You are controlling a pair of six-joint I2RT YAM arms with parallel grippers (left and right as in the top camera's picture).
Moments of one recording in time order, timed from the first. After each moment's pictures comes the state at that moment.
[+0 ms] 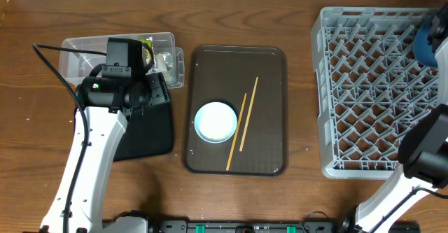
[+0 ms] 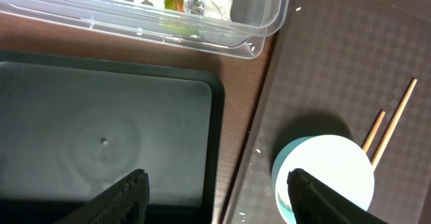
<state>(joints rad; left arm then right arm) -0.08 1.38 1.25 -1.00 0.00 -0.36 -0.37 2.06 1.85 -0.38 0.85 -0.57</state>
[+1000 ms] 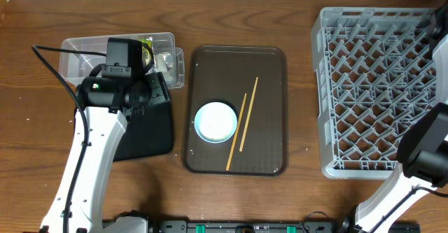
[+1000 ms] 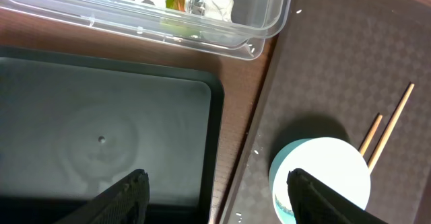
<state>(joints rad) -0.08 1.38 1.25 -1.00 0.00 -0.38 -0.37 2.07 1.84 -0.21 0.72 -1.14</state>
